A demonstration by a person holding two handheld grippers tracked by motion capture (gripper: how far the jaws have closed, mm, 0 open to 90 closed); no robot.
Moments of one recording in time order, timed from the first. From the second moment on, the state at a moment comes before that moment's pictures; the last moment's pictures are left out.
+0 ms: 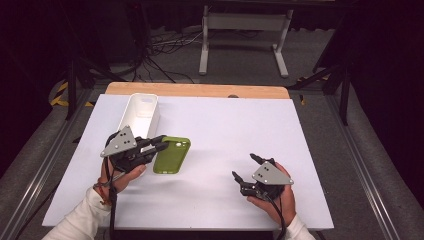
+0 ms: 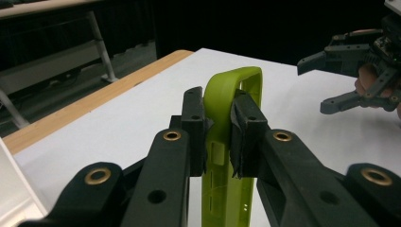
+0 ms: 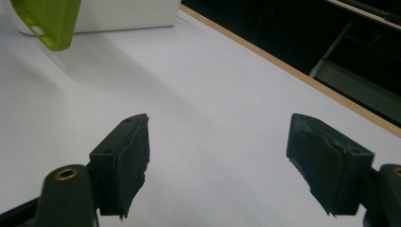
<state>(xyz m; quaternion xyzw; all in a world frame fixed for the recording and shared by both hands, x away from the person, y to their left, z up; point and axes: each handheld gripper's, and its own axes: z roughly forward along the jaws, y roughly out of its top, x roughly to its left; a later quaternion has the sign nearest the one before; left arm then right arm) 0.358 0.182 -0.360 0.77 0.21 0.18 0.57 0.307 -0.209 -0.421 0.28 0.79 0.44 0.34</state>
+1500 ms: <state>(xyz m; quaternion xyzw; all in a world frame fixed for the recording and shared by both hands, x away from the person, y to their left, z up) 0.354 0.218 -0.336 0.72 0.22 0.21 0.62 0.309 -0.212 -0.425 0.28 0.79 0.43 0.34</state>
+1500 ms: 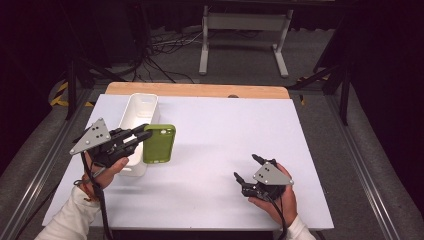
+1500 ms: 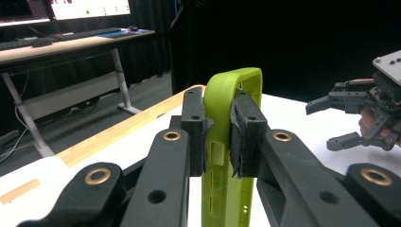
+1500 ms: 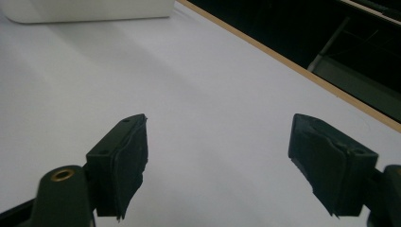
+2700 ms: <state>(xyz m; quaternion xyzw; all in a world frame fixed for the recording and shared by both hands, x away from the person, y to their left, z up) 0.358 0.245 -0.331 0.70 0.24 0.24 0.62 0.311 -0.212 -0.427 0.28 0.79 0.42 0.34</state>
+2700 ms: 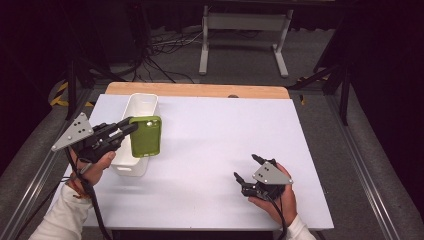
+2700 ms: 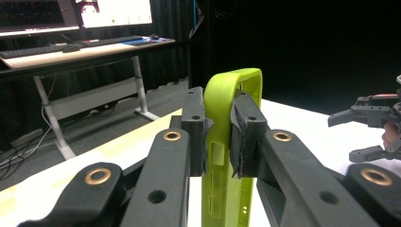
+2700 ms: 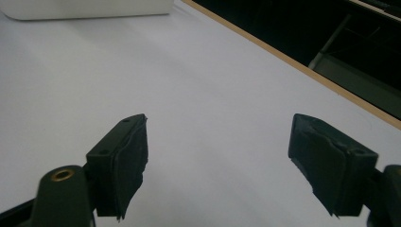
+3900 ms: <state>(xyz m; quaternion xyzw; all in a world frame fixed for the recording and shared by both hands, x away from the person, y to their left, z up) 0.361 0.267 -0.327 0.69 0.25 0.26 0.62 0.311 -0.210 -0.428 0.28 0.79 0.43 0.34</state>
